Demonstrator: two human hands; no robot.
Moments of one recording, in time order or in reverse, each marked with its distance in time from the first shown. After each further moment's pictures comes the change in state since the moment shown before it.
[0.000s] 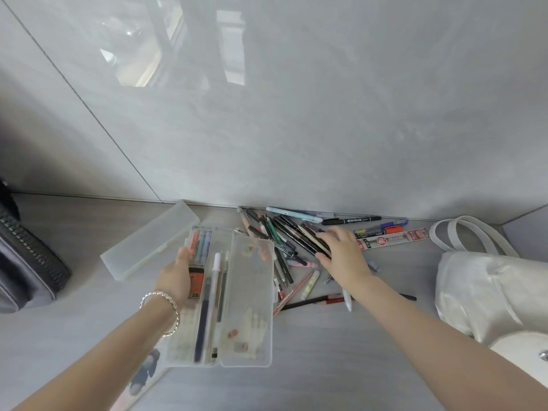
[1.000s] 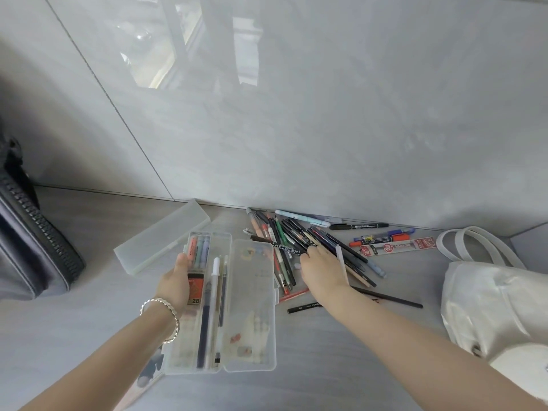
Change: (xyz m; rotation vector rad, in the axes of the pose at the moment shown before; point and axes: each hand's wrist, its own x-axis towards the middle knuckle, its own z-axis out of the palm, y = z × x) left_hand -0.006 -0.013 -0.014 -0.060 -0.006 -0.035; right_hand -0.001 -0.053 0.021 -0.442 -0.217 -0.132
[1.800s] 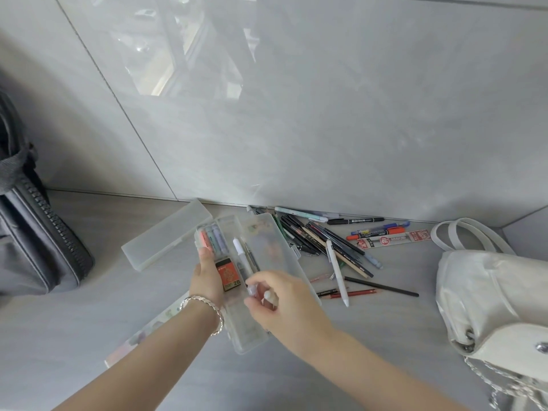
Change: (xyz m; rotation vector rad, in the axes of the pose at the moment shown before) left_hand -0.030 -0.002 0.038 -0.281 0.036 -0.040; right_hand -0.100 -0.080 -0.077 1.027 0.179 -0.178
